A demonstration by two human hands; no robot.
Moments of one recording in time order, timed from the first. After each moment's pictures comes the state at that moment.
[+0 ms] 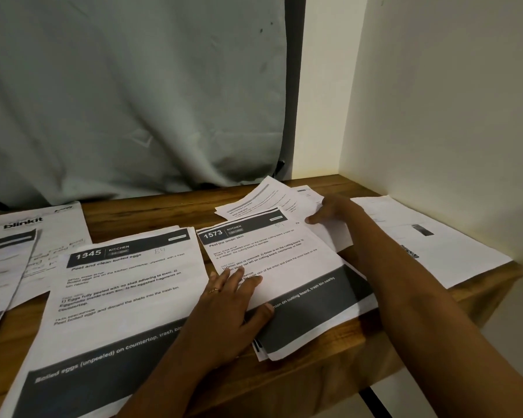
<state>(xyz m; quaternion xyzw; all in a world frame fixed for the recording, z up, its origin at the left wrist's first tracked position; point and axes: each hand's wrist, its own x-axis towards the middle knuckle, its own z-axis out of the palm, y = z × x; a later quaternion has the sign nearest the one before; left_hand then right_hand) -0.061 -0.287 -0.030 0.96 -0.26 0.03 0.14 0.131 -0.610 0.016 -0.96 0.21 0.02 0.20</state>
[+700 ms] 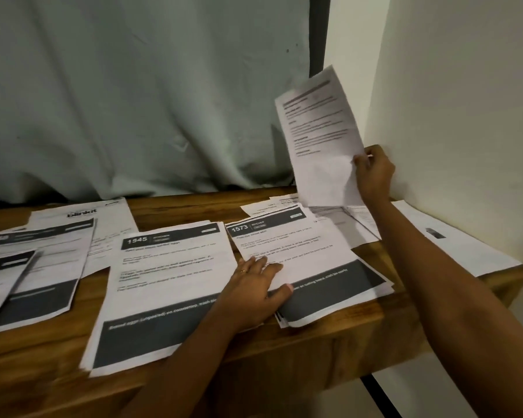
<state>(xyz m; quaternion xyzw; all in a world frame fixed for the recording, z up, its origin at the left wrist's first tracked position) -0.067 -0.283 -0.025 0.95 -0.27 0.00 0.17 0.043 -0.567 0.088 -0.76 0.07 -0.51 0.39</state>
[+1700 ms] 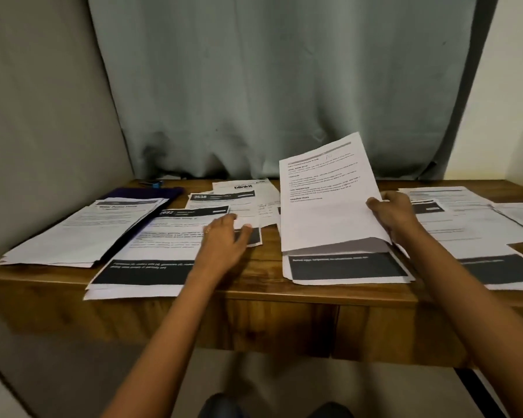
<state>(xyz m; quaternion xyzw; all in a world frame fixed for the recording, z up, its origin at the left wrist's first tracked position) -0.149 0.001 0.011 0.94 0.02 0.21 0.27 -0.050 -0.301 0.046 -0.79 0.06 -0.16 0.58</state>
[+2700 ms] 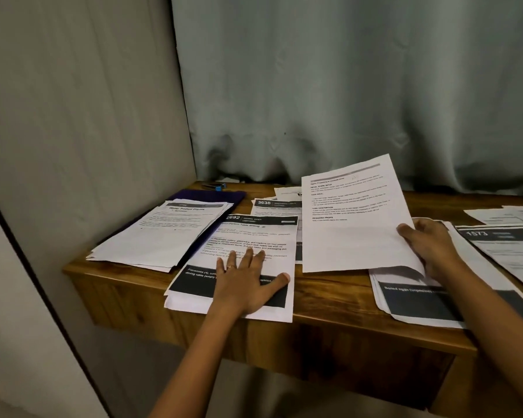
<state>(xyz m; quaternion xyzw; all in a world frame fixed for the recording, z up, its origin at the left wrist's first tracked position) -0.167 0.104 -0.029 0.99 0.10 0.04 0.08 -0.037 -0.190 0.018 -0.80 0.04 -0.10 0.59</state>
